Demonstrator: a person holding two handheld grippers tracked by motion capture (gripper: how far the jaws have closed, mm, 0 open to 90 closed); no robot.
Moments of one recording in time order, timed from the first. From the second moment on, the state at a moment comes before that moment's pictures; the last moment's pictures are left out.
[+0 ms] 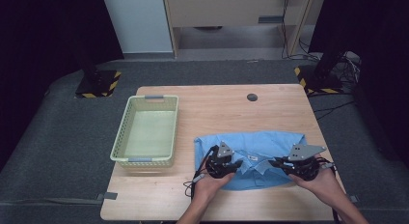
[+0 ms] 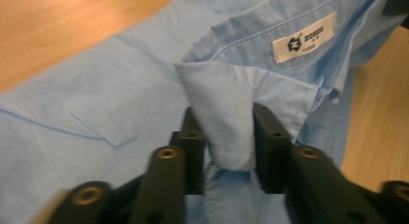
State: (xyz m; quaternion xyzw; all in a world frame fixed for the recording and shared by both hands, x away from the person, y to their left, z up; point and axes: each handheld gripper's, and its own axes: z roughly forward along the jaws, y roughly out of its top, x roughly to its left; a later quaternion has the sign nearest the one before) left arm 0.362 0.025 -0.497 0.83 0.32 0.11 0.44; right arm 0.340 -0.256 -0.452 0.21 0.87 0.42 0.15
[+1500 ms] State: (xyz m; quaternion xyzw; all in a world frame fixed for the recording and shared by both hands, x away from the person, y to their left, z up) left arm 0.285 0.034 -0.490 0.84 0.29 0.10 0.45; right arm 0.292 -0.258 -0.478 0.25 0.87 0.40 0.16
